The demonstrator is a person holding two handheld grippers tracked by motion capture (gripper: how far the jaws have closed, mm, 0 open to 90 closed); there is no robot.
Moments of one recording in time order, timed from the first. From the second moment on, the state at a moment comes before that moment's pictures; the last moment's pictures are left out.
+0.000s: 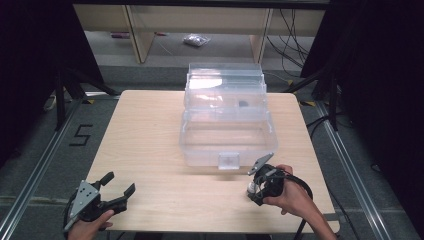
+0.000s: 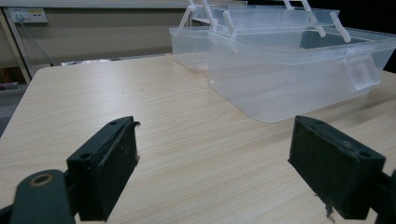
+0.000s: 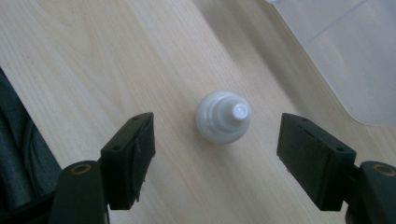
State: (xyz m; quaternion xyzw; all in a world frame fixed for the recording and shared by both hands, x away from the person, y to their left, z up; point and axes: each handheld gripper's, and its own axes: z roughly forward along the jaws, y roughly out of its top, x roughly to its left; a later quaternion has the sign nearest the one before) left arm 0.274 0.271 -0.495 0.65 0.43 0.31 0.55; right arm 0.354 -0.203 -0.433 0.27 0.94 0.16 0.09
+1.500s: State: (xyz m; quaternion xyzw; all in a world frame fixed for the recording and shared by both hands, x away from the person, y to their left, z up) left arm 0.276 0.271 -0.496 0.64 0.43 0.30 0.56; right arm 0.387 -0.172 -0.449 0.24 0.97 0.04 0.04
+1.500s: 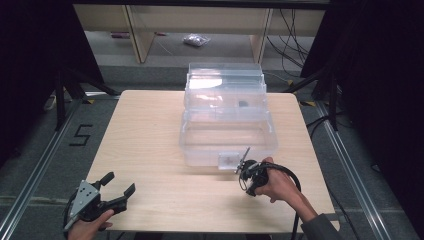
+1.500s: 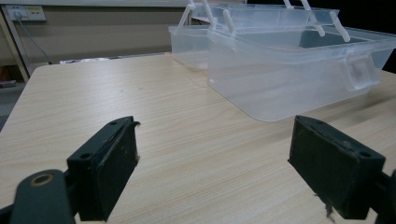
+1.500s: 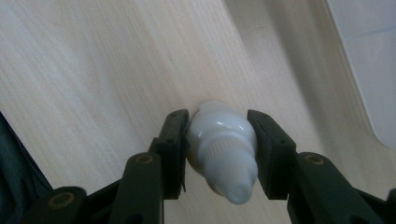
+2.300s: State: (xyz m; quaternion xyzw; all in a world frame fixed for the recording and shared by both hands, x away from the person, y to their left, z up) left arm 0.276 0.271 -0.496 0.64 0.43 0.30 0.56; right arm 0.400 -0.186 -0.402 0.27 0.96 0.07 0.04
